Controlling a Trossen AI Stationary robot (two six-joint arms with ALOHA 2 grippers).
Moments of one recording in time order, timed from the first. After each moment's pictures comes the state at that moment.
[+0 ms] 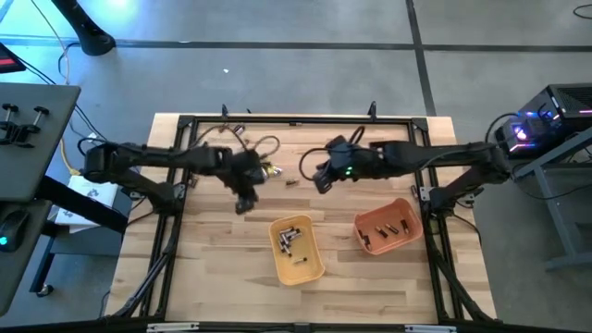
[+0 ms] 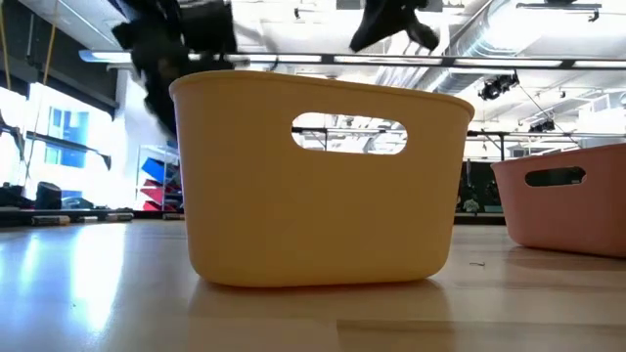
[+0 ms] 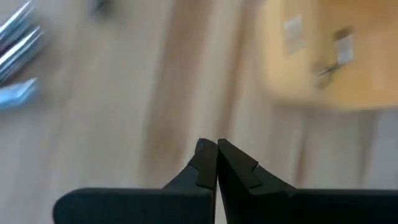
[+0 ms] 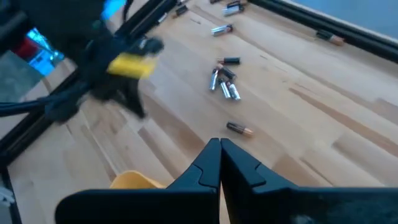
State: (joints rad) left arm 0.16 1.37 0.86 -0.61 0.25 -0.12; right arm 0.03 1.49 1.44 -0.73 0.33 0.76
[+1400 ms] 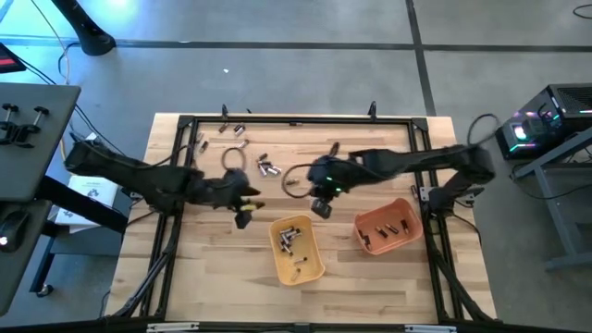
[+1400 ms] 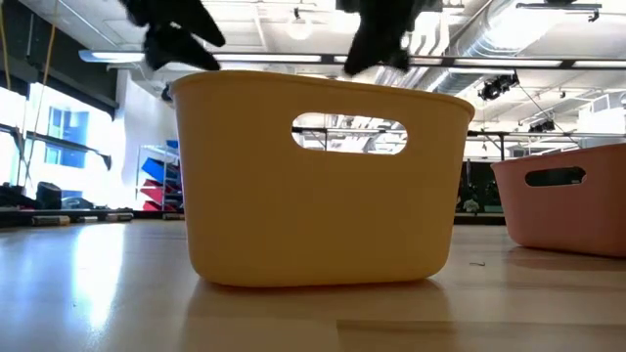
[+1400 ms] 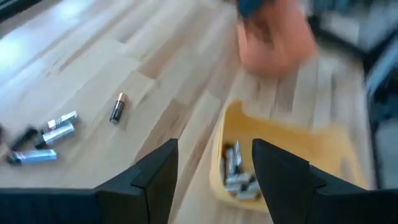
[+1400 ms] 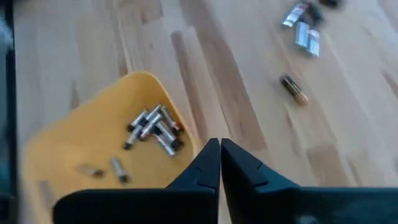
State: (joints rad) left arm -0.26 1.10 0.84 -0.42 -0.37 -0.63; right arm 0.01 1.65 1.44 -0.73 0.00 0.35
